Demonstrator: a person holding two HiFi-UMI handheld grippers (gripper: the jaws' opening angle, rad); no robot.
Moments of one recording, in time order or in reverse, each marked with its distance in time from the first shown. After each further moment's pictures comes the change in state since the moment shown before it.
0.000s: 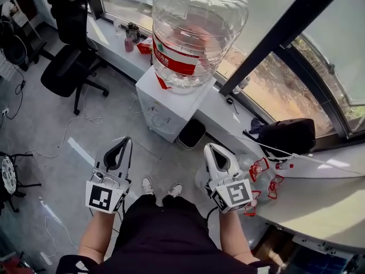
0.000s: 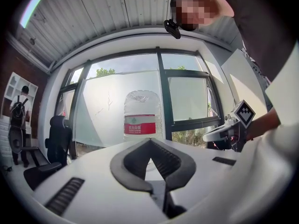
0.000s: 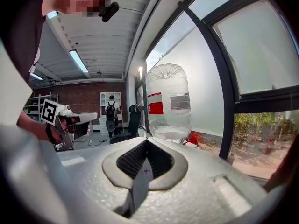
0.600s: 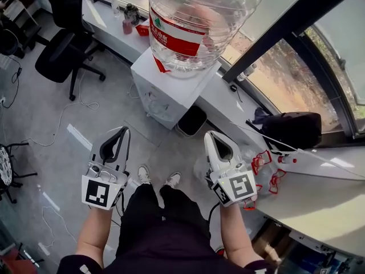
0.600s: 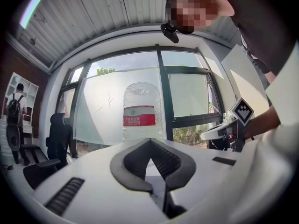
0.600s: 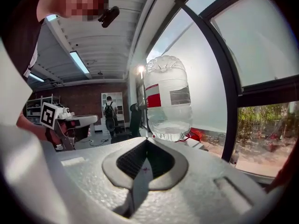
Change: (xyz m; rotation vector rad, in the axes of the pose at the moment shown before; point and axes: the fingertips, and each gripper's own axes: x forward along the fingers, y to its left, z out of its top) left arm 0.018 -0.004 -0.040 0.016 0.008 0.012; right arm 0.024 -0.017 -0.028 0.016 -0.008 0.034
